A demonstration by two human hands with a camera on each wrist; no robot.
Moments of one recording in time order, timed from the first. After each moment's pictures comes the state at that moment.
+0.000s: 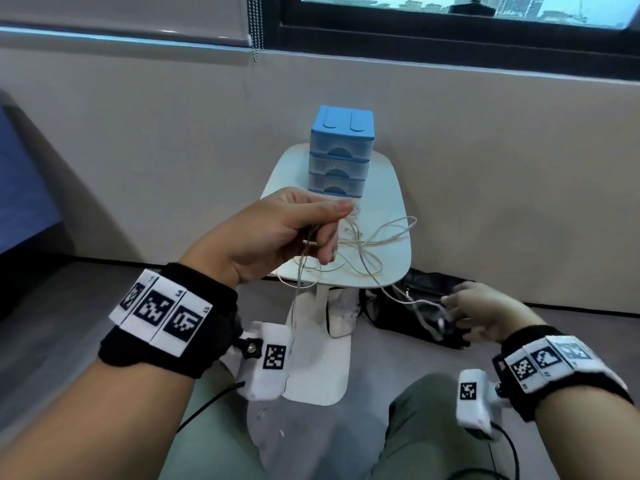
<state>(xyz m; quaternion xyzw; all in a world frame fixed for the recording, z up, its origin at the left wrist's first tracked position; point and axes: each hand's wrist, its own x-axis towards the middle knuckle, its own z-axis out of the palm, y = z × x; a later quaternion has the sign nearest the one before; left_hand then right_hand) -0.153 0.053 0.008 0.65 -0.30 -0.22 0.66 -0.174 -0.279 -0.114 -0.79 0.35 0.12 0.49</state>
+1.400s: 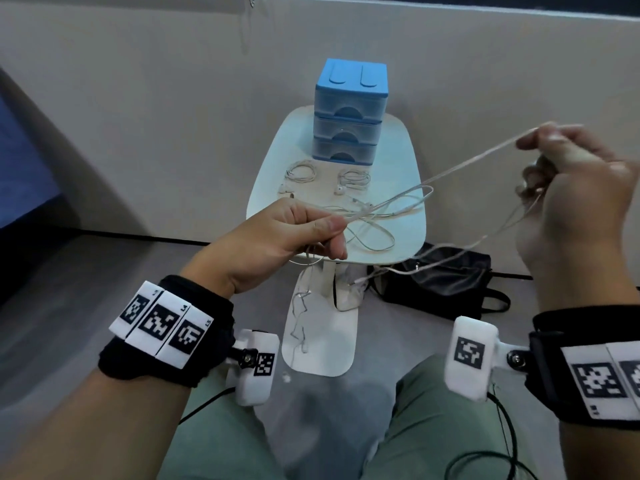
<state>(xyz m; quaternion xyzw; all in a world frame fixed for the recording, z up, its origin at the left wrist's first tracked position) -0.149 0.057 -0.044 0.69 -0.28 -0.20 0.63 -0.176 -0.237 -0.006 -0.60 0.08 -0.38 0.70</state>
